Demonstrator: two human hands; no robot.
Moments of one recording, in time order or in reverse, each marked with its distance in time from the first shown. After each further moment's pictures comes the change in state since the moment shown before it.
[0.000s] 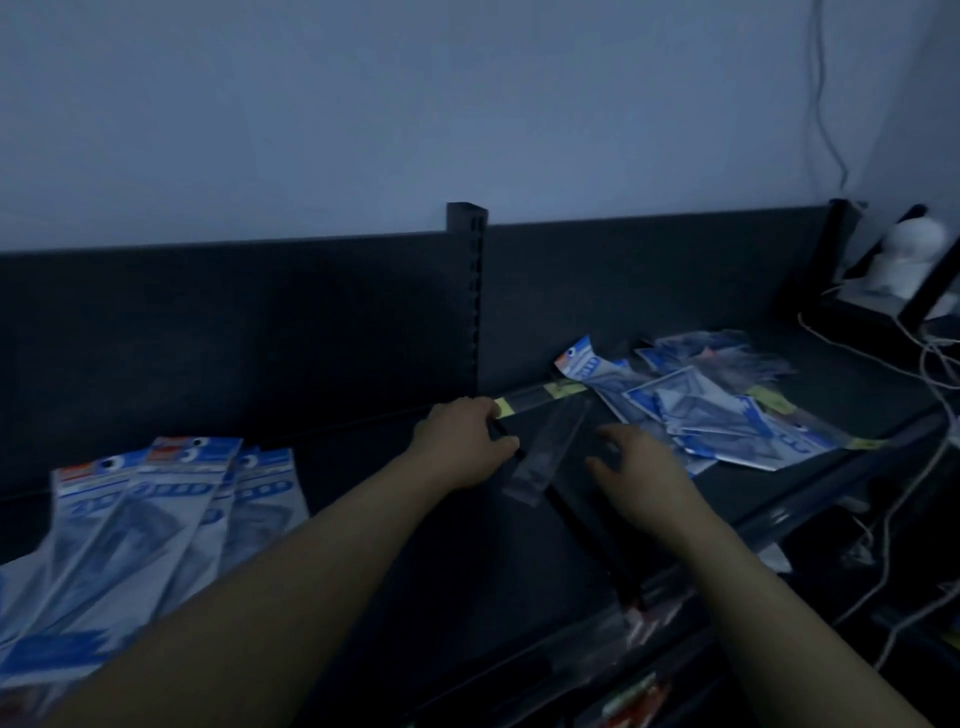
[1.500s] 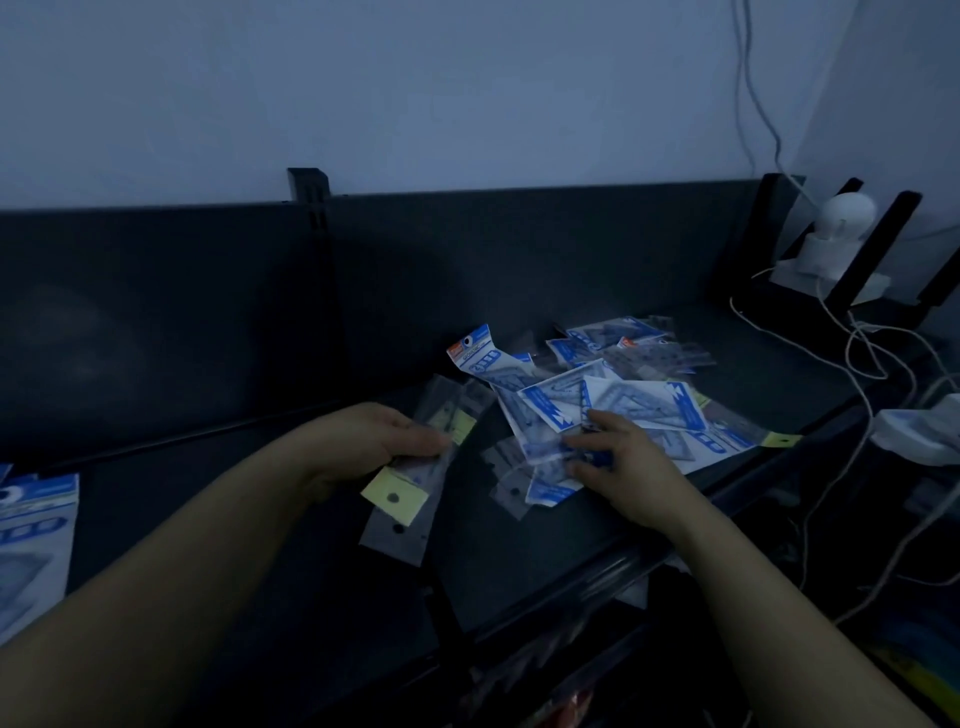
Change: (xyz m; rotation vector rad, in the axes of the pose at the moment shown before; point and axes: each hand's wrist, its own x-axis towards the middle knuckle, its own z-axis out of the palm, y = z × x) left_hand 0.035 0.067 0.018 -0.658 -0.347 -0.245; right_hand 0.054 0.154 -0.029 0.090 -0.134 -0.064
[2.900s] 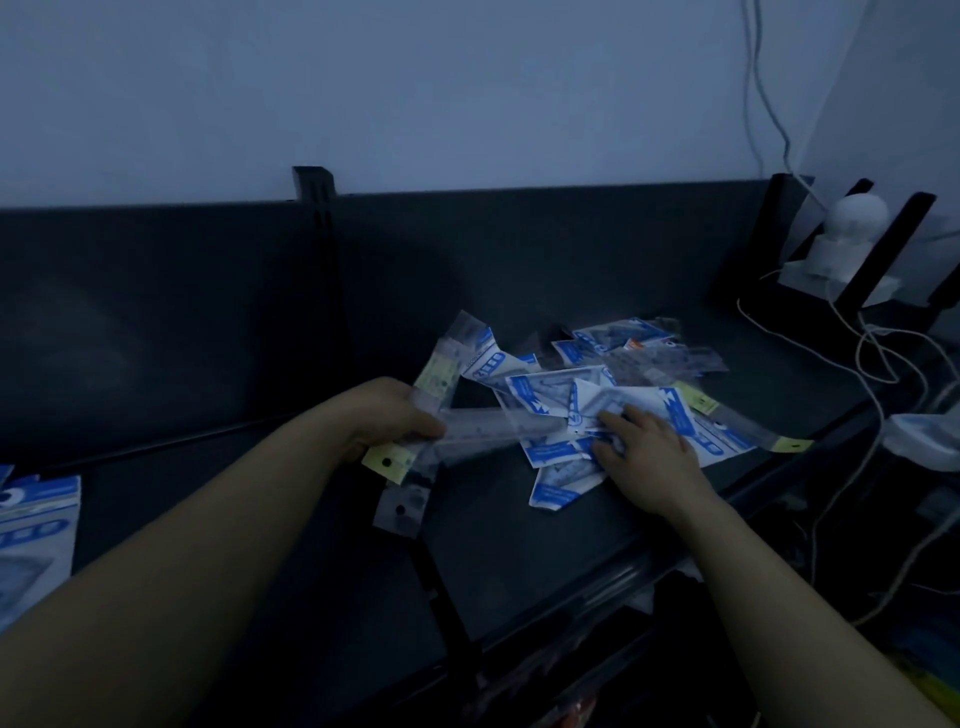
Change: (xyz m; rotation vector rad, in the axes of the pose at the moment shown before) left_hand 0.059 0.000 -0.012 0.054 0.151 -0.028; right_hand 0.017 0.012 0.000 -0.299 0.020 0.205
